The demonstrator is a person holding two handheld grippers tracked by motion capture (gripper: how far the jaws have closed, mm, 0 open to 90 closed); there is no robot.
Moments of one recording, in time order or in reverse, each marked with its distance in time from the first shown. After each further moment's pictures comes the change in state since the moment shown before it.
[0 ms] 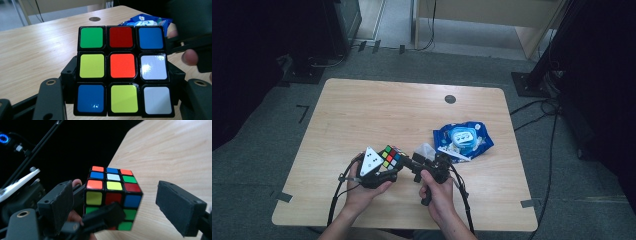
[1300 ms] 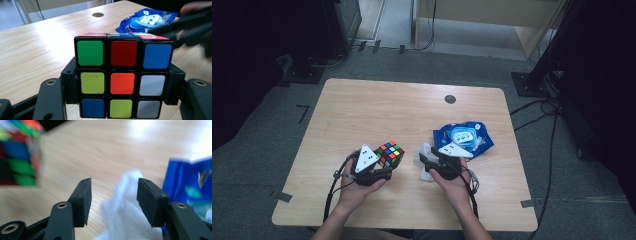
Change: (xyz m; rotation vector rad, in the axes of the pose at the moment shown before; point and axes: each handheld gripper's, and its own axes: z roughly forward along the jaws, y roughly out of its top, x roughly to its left) left arm 0.019 0.000 -0.005 0.037 -0.001 0.013; right arm -0.036 0.013 -0.012 0.099 -0.409 -0.579
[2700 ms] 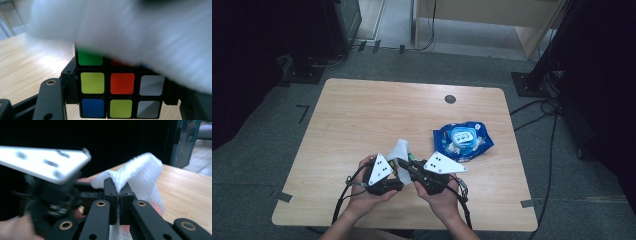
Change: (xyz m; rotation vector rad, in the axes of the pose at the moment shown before) left arm -0.039 0.000 0.004 -0.050 -0.091 0.121; right arm 0.077 0.035 -0.046 -0.241 0.319 -0.168
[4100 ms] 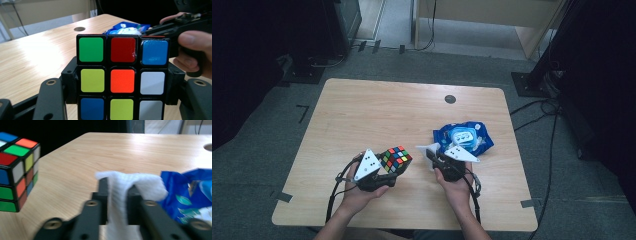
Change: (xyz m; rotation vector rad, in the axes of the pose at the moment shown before) left arm 0.027 0.002 -0.015 -0.041 -0.010 -0.085; right arm -0.081 -0.054 -0.007 0.112 -0.306 0.185
